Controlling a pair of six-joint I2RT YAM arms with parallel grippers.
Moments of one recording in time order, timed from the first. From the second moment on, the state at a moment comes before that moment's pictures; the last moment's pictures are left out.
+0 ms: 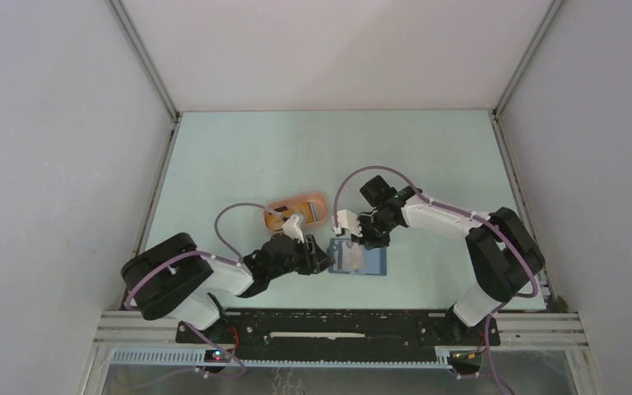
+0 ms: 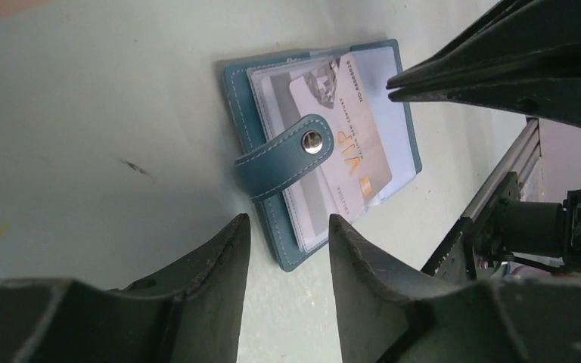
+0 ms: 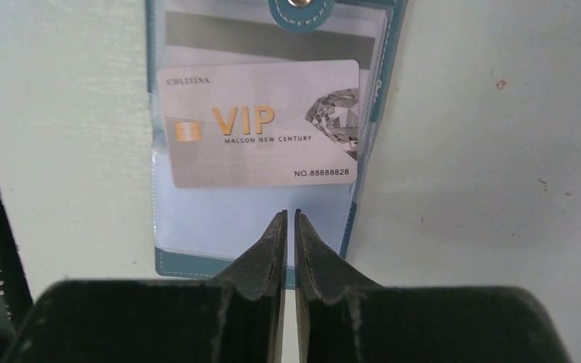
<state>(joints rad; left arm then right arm) -0.89 1.44 0.25 0.72 0.04 -0.86 0.64 1.60 0.98 -0.65 -0.43 -0.94</state>
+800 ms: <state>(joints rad) -0.88 1.58 0.24 0.91 0.09 -0.94 0.73 1.66 0.99 -0.62 -0.34 -0.91</state>
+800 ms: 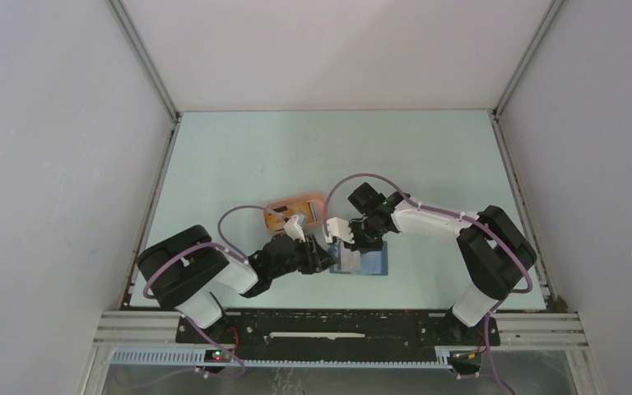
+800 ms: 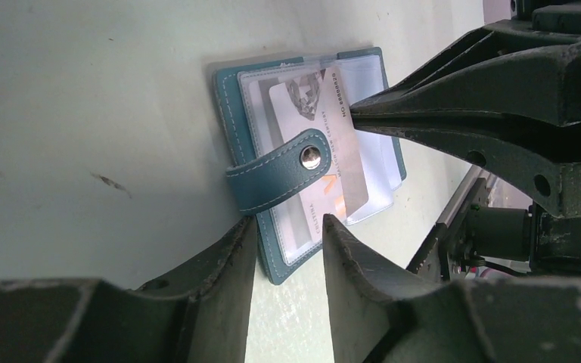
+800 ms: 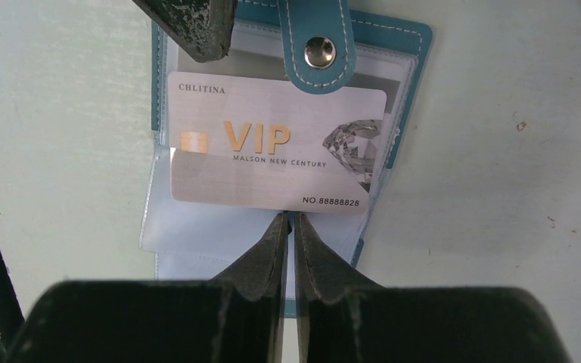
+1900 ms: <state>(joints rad) -0.87 1.60 0.24 0.93 0.12 -0.95 0.75 1.71 1.04 -0.66 -0.37 -0.82</state>
